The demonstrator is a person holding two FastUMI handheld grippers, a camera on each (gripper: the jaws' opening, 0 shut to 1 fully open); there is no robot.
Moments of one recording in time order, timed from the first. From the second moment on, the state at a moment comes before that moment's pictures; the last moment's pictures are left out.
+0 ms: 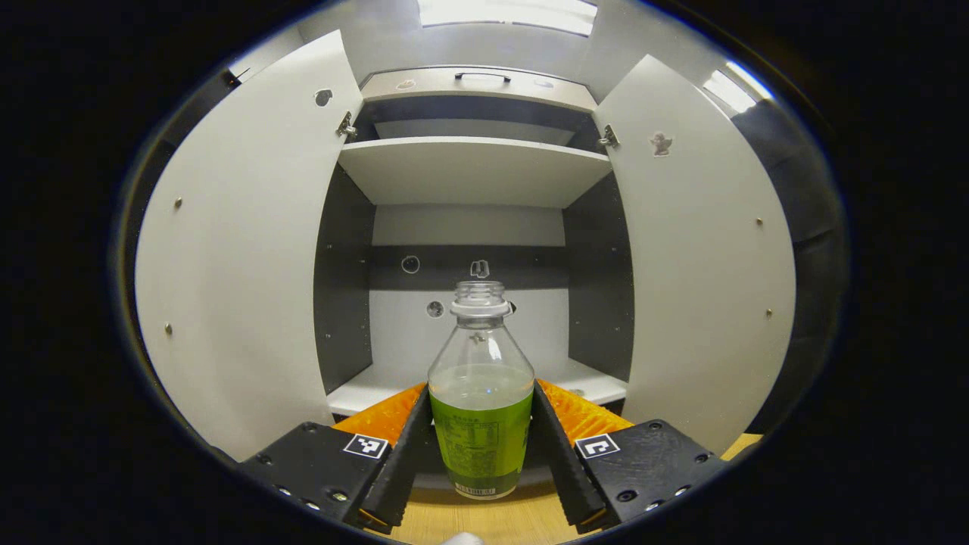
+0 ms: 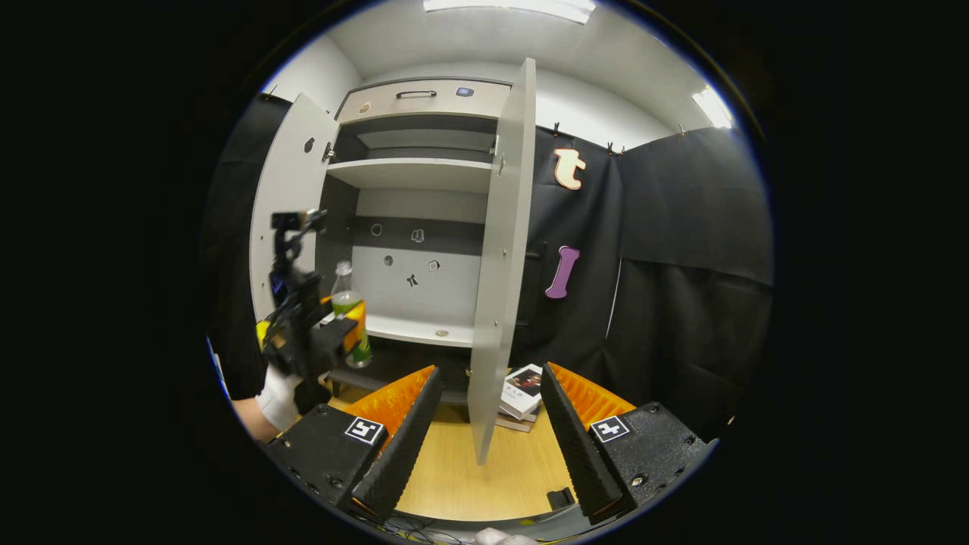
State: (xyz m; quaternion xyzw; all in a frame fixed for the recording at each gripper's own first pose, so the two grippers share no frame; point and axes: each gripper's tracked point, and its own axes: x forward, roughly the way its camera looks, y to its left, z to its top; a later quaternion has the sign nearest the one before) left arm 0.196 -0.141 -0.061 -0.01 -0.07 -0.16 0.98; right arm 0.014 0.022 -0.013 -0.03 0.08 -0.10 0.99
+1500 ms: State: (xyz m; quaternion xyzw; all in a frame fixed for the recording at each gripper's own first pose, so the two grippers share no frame) left arm 0.104 -0.178 -0.337 -0.01 0.03 -0.27 0.96; right arm 0.010 0.009 -0.050 -0.06 0.14 -0.09 0.98
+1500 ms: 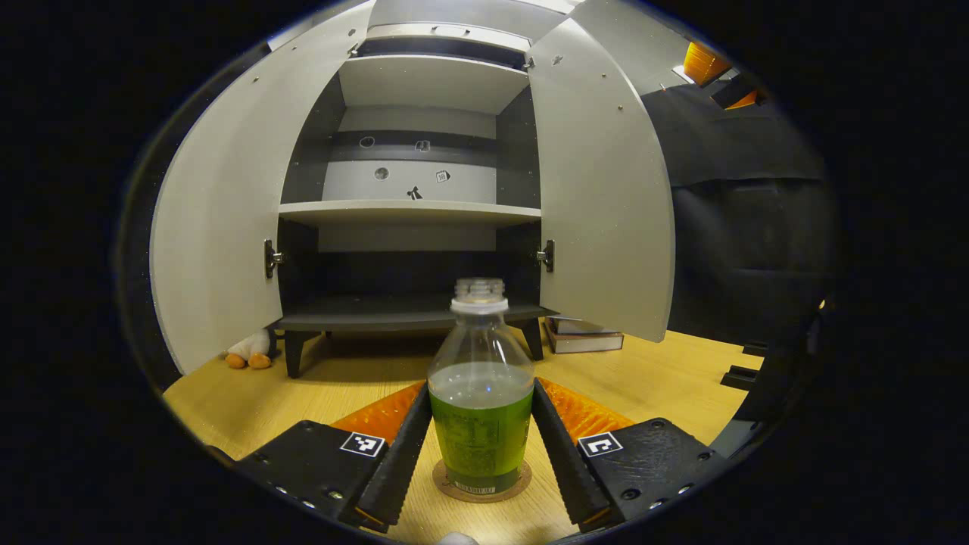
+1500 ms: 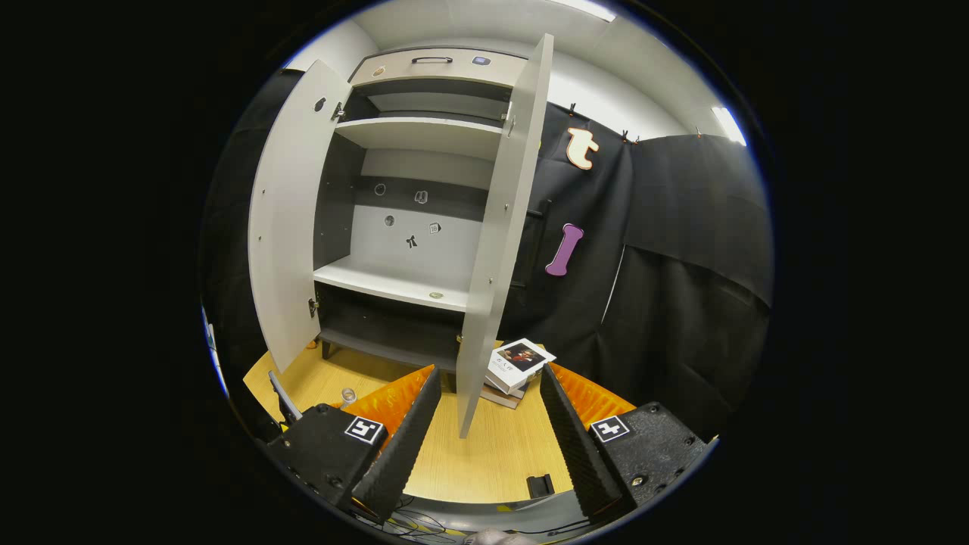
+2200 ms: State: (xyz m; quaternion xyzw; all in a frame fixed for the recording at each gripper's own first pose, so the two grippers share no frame) left arm 0.110 -0.172 -0.246 0.02 0.00 -0.27 0.96; right arm 0.004 0.011 -0.042 -0.05 0.12 -0.09 0.99
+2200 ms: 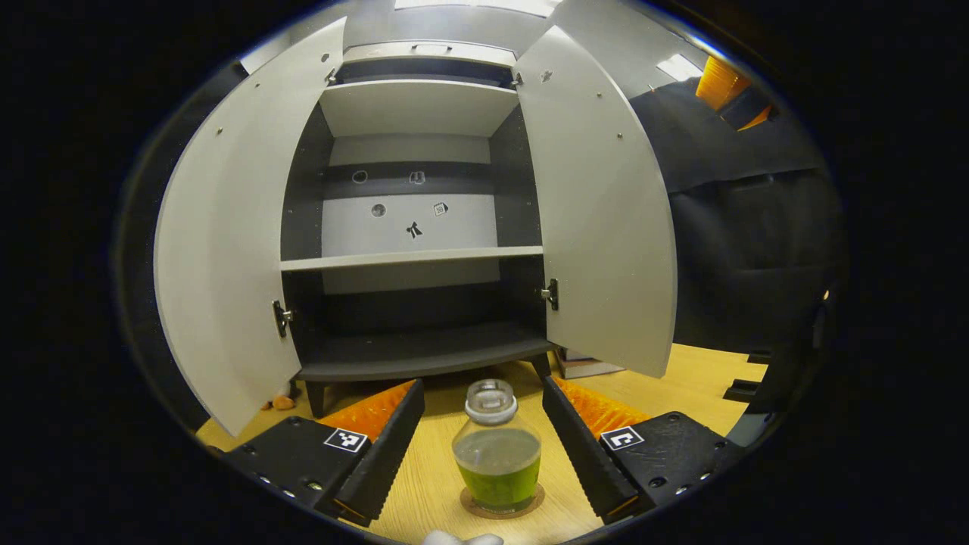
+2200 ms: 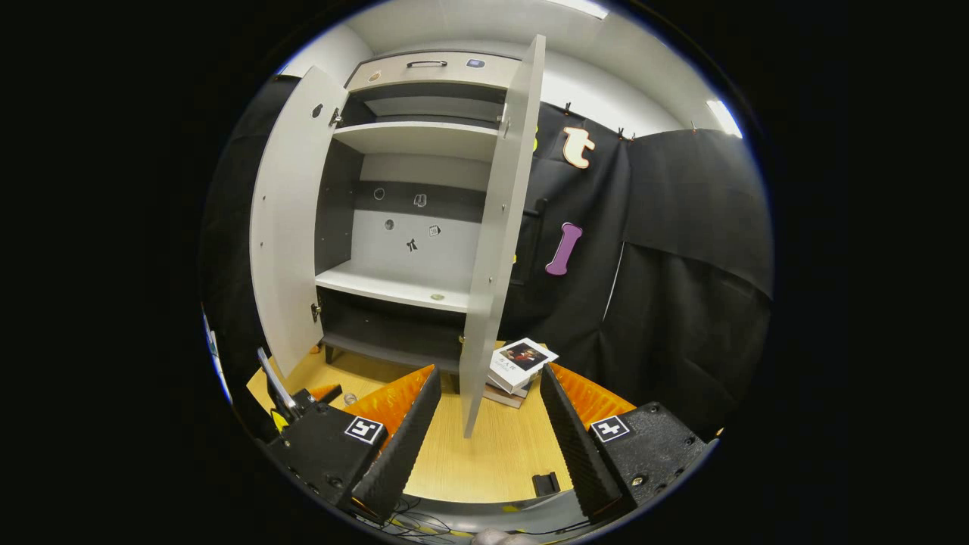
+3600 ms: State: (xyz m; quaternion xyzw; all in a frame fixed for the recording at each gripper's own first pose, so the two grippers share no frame) left arm 0.031 0.025 -0.054 0.00 -0.02 -0.06 1.00; right arm 0.133 -0.136 0.040 0.04 0.01 -0.13 0.99
